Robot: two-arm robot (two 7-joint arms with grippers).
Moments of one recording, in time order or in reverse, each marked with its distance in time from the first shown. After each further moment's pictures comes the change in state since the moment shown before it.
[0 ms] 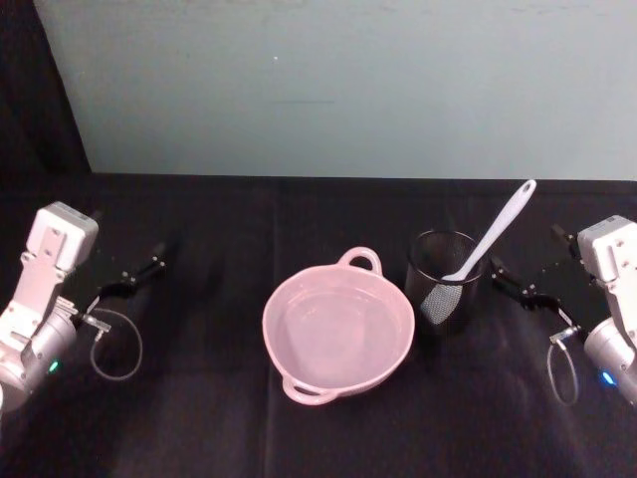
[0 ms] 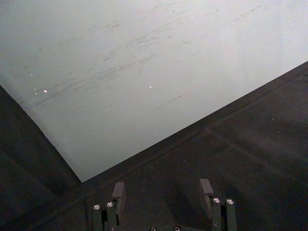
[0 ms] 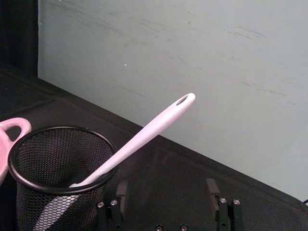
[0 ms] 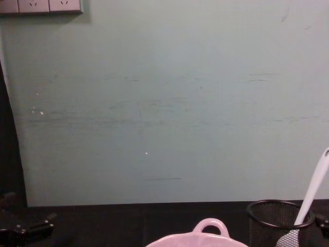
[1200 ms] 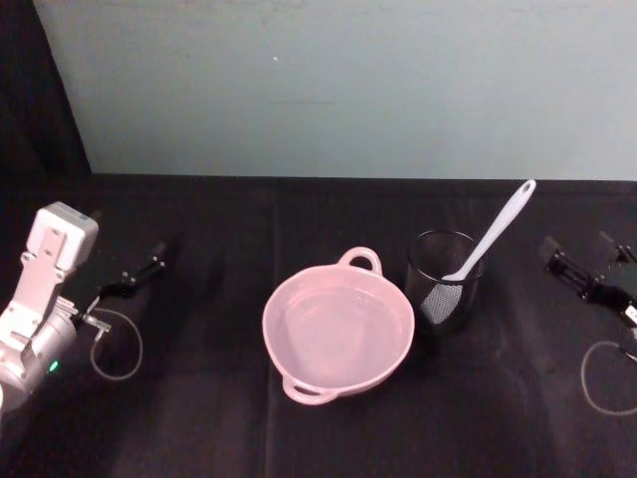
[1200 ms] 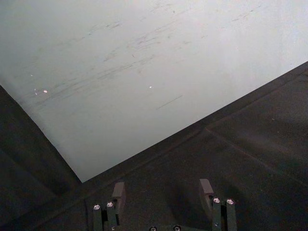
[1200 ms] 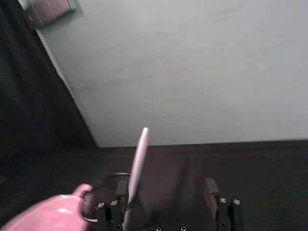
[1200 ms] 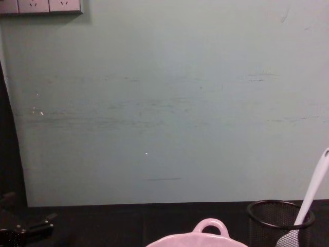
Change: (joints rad) left arm 0.000 0.000 0.000 0.000 0.000 0.000 0.000; right arm -0.231 0.012 0.319 -0.189 0.536 0.097 0.303
